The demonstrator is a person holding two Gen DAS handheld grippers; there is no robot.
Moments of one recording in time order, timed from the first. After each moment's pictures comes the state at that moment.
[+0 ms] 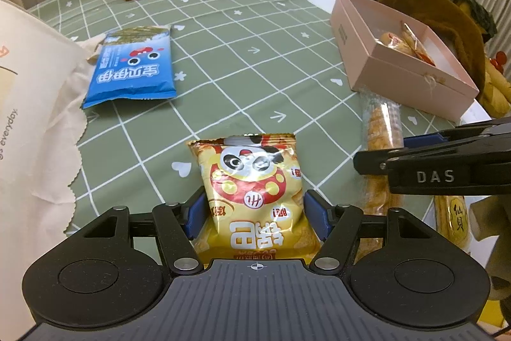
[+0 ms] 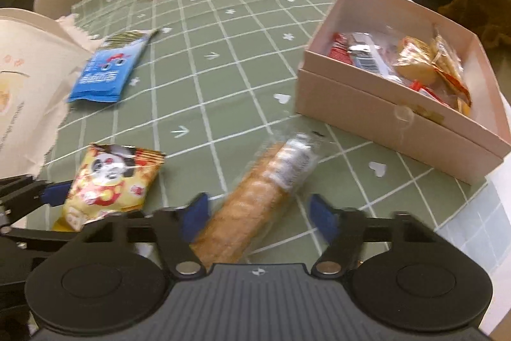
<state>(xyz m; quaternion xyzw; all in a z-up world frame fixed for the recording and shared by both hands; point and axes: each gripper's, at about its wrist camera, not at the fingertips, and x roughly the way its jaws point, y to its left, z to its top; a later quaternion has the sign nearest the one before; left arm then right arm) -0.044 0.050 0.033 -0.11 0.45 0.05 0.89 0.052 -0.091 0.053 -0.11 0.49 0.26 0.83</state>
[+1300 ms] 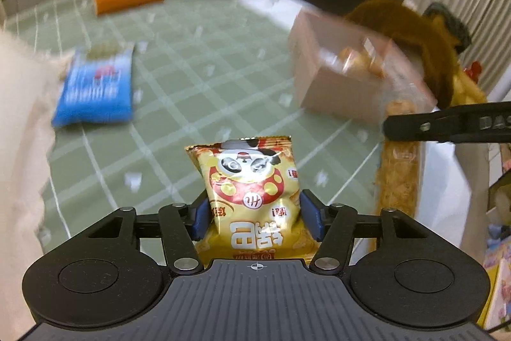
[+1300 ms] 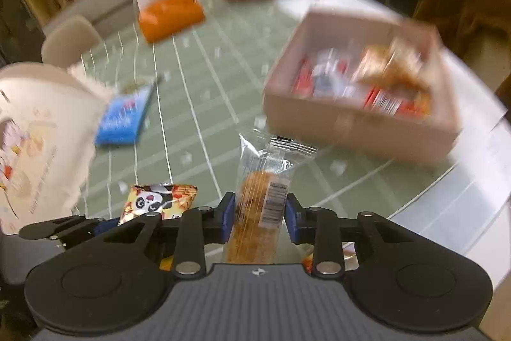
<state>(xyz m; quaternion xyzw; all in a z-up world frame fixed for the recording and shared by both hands) -0.044 0.023 0.068 -0.13 0.41 0.00 0.90 0.041 -0.154 0.123 -0.02 0.44 0.25 0.86</state>
